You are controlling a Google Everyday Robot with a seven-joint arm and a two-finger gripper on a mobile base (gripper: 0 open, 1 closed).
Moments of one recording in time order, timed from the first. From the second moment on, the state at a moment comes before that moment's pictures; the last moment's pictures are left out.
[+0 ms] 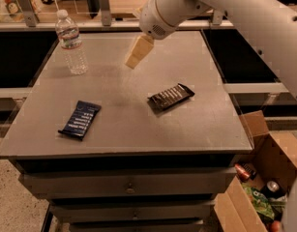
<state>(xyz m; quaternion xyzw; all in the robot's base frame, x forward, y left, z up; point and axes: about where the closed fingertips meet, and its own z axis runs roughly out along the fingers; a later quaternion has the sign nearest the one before) 0.676 0.038 0.940 -0.65 0.65 0.10 0.39</state>
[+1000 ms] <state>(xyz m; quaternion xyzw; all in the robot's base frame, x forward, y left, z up) 0.733 0.138 0.942 -0.67 0.57 0.18 0.44</state>
